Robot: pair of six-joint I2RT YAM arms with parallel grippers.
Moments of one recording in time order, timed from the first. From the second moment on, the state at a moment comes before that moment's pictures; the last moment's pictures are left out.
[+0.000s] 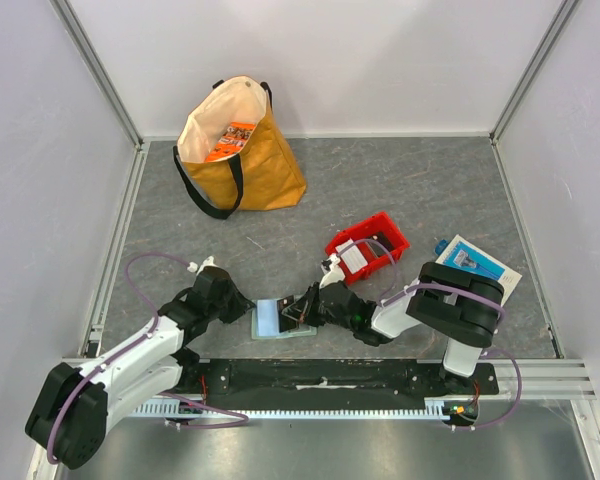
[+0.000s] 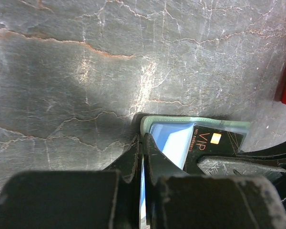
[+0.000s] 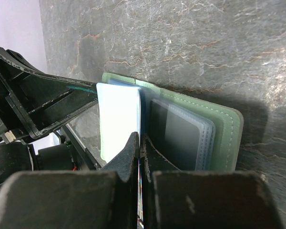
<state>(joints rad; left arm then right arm) -0.51 0.86 0.23 -0.23 0.00 -1.01 1.12 1.78 0.49 0.81 0.10 1.21</state>
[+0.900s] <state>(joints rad) -0.51 0.82 0.22 -0.23 -0.03 -1.01 1.20 1.80 0.52 0.78 0.16 1.33</state>
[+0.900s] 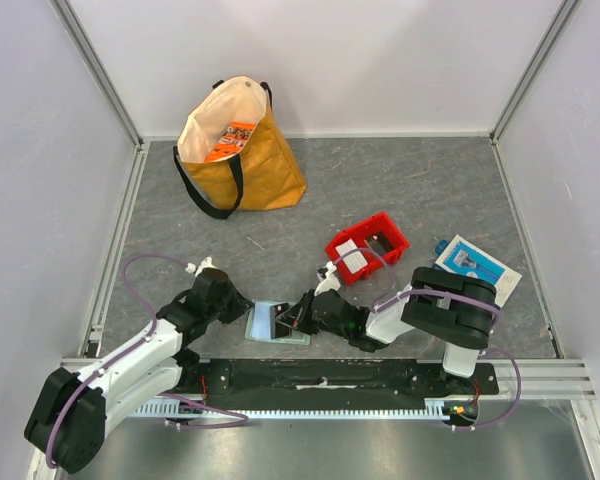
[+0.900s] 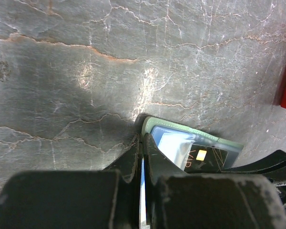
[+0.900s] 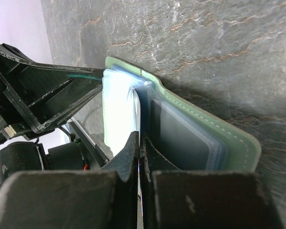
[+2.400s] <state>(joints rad) -0.51 0.81 0.22 -0.24 -0.02 -1.01 1.25 1.74 0.95 -0.11 0.31 1.16</state>
